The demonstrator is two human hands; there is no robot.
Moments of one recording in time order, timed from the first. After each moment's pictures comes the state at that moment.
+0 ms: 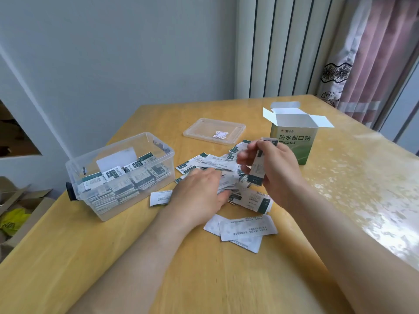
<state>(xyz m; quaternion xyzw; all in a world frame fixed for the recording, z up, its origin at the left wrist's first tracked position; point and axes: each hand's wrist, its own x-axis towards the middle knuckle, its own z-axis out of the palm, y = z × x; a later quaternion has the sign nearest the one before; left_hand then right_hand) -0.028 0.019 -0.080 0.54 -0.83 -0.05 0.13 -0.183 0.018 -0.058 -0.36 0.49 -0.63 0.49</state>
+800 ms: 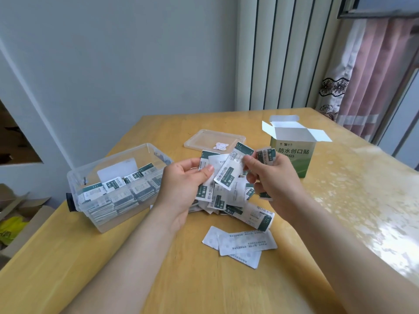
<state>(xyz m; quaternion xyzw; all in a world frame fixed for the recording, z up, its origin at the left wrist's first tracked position) -0.023 0.012 -0.060 0.48 -0.45 -0.53 0.54 -0.192 0.019 -0.061 -0.48 0.52 -0.57 0.43</state>
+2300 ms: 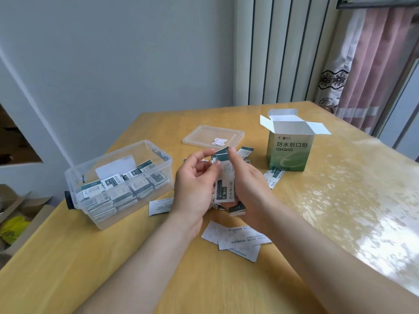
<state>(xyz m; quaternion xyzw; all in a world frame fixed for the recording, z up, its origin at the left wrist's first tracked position) -0.047 0.027 -0.070 0.42 -0.48 -0.51 0.58 -0.145 0.047 -0.055 -0.41 0.43 -0.54 0.60</state>
